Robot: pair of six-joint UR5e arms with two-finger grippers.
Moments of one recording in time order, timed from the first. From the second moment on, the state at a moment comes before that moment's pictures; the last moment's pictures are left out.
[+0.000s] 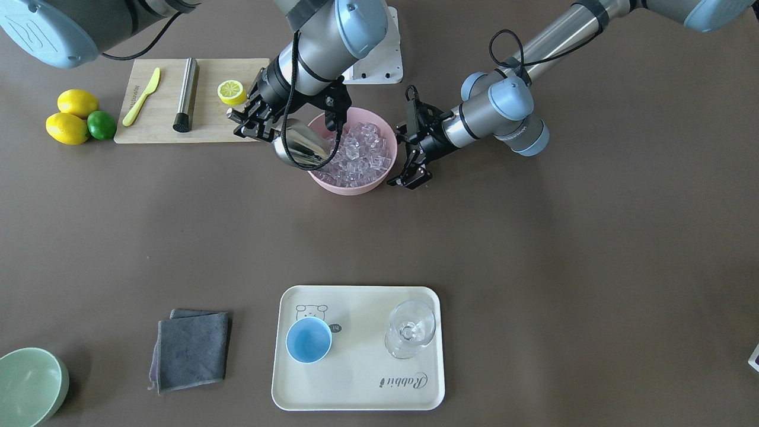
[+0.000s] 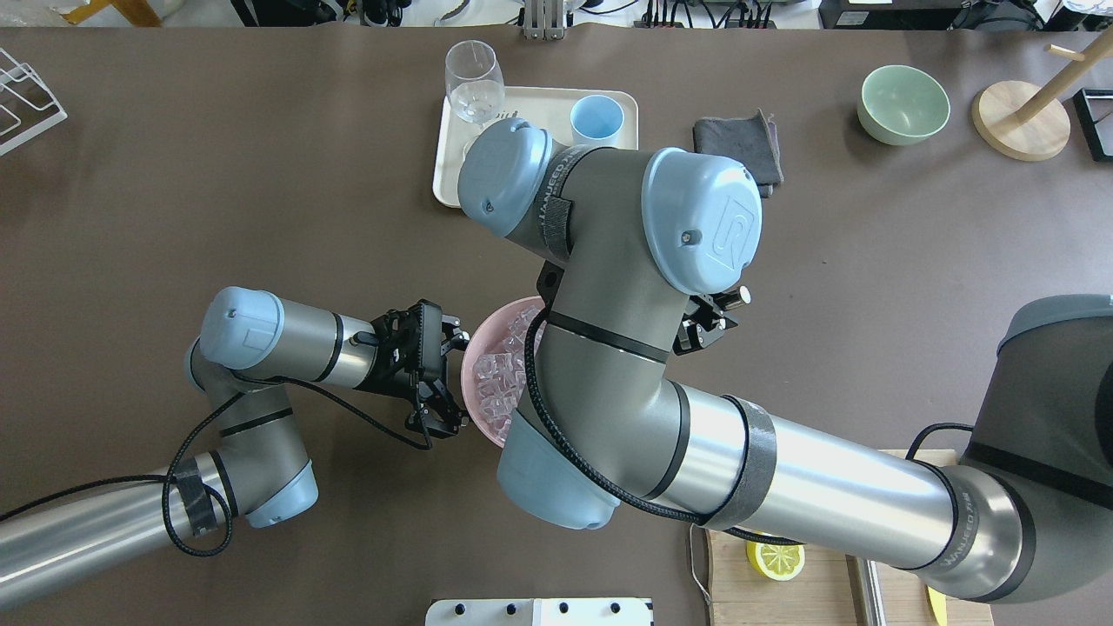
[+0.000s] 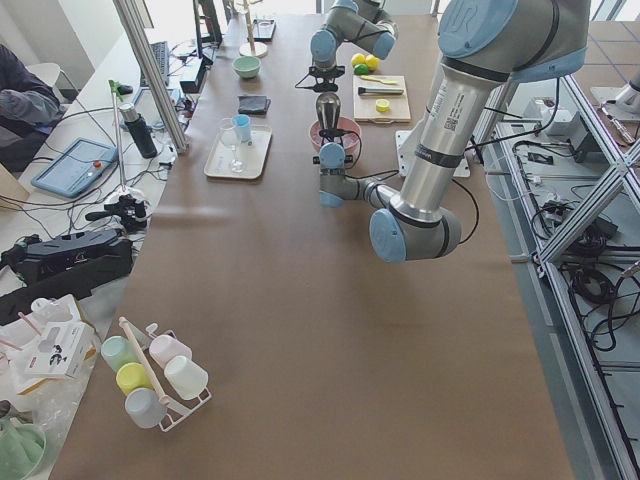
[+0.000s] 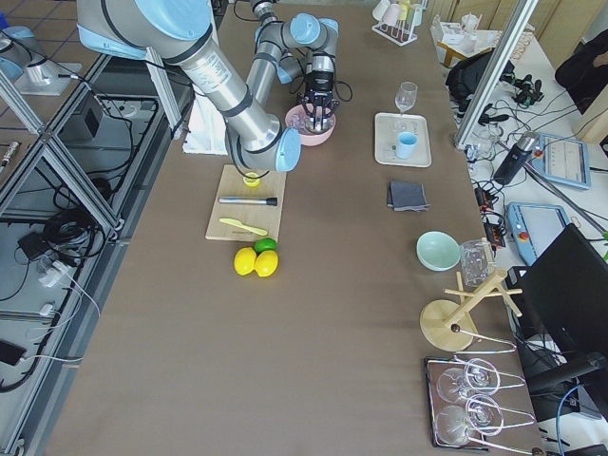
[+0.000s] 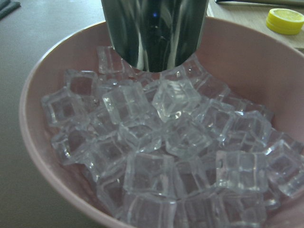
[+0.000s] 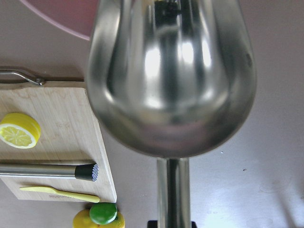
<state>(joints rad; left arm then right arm) -0.49 -2.06 -1.32 -2.90 -2.04 -0.04 0.50 -0.59 1.69 -2.65 1.63 -0.52</state>
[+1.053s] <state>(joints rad) -0.49 -2.06 -1.32 -2.89 -2.04 -0.04 0.49 -0.69 1.73 -2.43 1.67 -0.40</state>
